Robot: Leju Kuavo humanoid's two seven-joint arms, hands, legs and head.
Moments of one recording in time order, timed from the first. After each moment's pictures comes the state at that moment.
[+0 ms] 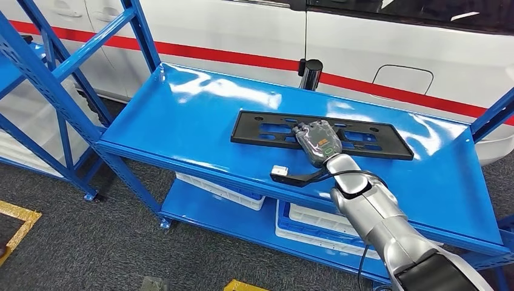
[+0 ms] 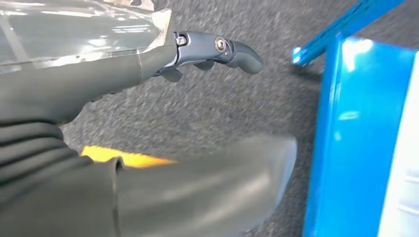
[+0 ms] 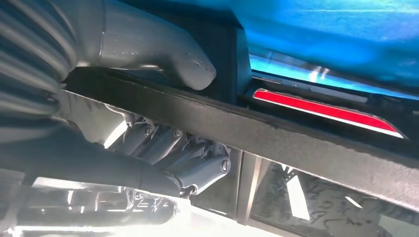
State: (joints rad) left arm -0.03 -0.13 0.04 -0.18 -0.08 0.32 -0.60; right arm -0.82 -0.09 0.71 -0.64 1.39 -0.56 -0.05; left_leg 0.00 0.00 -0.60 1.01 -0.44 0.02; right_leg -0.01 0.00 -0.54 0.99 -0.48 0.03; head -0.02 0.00
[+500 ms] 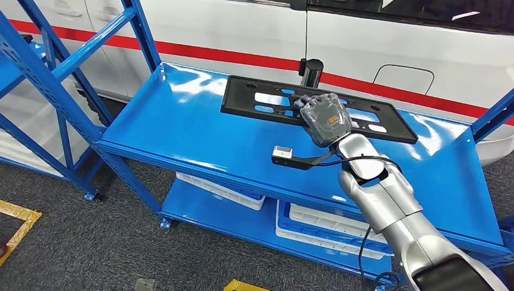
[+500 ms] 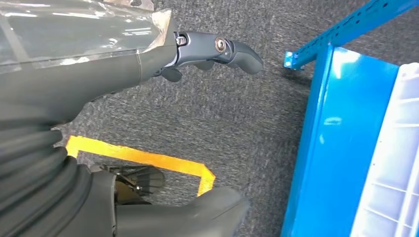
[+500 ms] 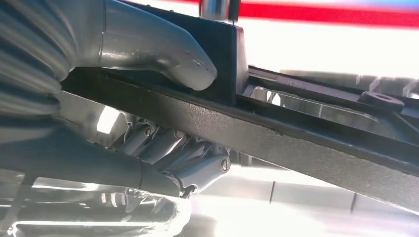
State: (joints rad) left arm -0.02 -0.14 0.09 -0.18 -0.04 0.27 -0.67; right arm -0.80 -0.18 0.66 -1.03 1.30 -0.46 -0.11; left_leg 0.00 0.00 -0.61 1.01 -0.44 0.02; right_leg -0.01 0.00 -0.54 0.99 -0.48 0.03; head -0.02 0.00
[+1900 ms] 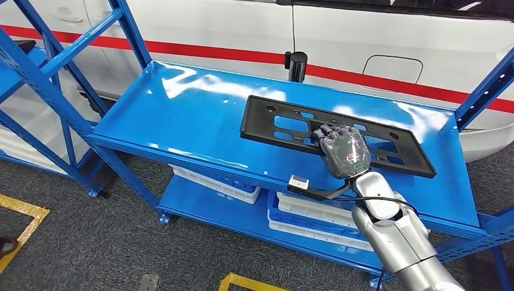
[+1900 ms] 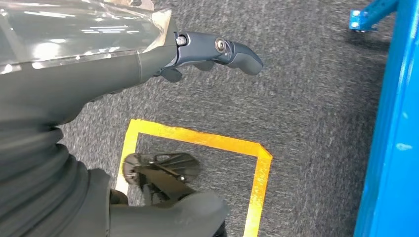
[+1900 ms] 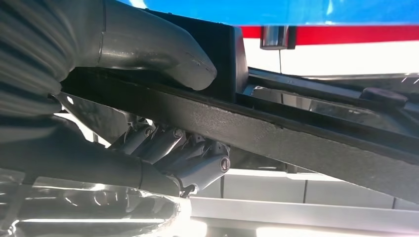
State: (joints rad) left arm -0.04 -0.10 0.09 -0.18 -0.12 0.20 -0.42; right arm -0.52 -0.25 0.53 -1.23 1.39 -0.53 -0.07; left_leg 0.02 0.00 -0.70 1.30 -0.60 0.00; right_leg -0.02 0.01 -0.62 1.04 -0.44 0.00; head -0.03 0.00
